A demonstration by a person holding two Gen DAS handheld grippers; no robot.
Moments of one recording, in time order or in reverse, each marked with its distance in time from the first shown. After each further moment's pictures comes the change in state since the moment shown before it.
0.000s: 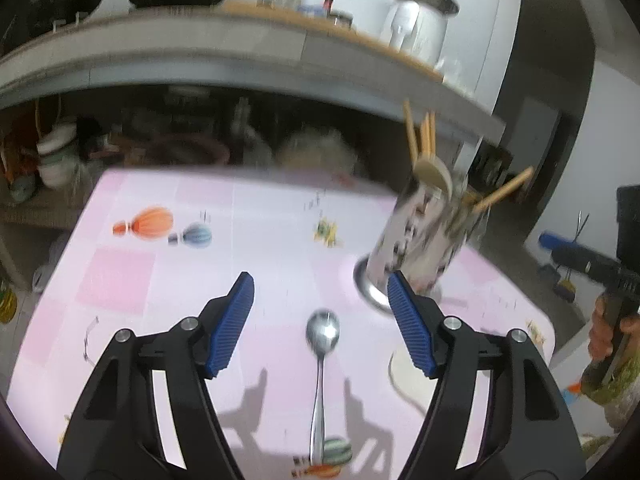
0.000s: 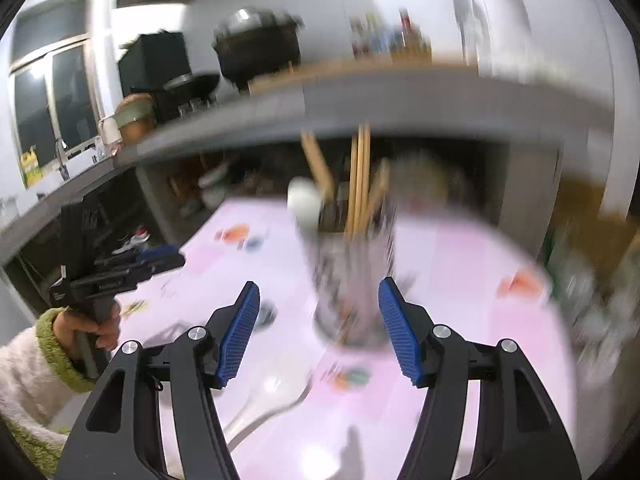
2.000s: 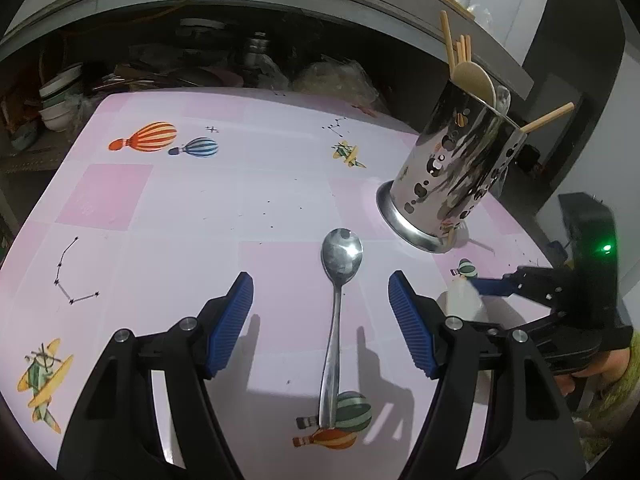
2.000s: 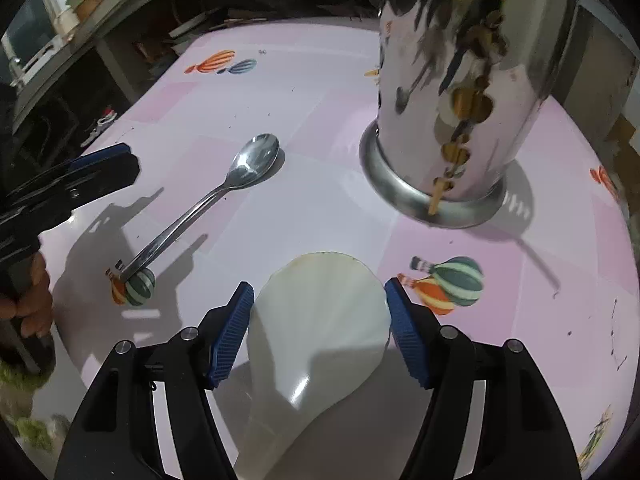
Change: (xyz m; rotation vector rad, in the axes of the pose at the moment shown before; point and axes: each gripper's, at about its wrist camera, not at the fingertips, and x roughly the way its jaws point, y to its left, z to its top) left arm 0.038 0.010 -0.042 -0.052 0.171 0.032; right arm 0.139 0.042 -0.055 -0.109 0.432 -0.122
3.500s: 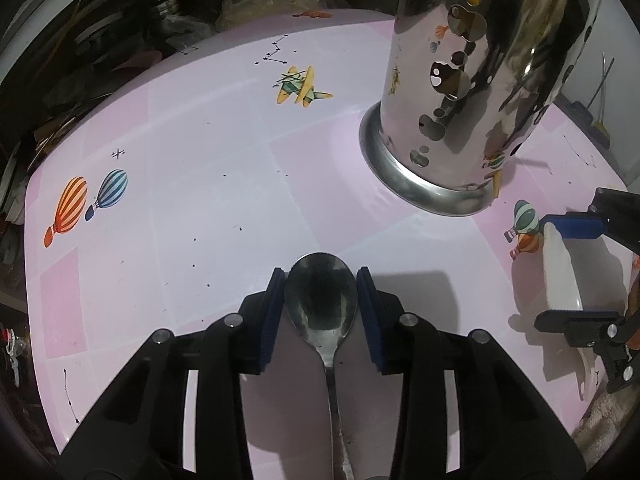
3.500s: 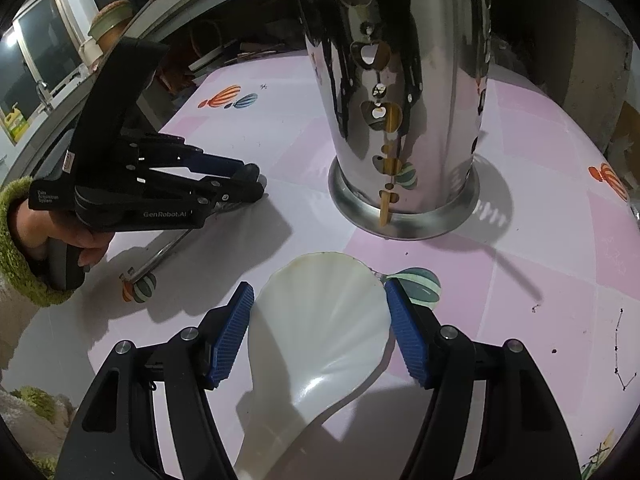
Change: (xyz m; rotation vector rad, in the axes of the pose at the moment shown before) left arm 0.115 -0.051 0.045 0.358 0.355 0.116; right arm -0.012 -0.046 -0.013 0.037 -0.102 0.130
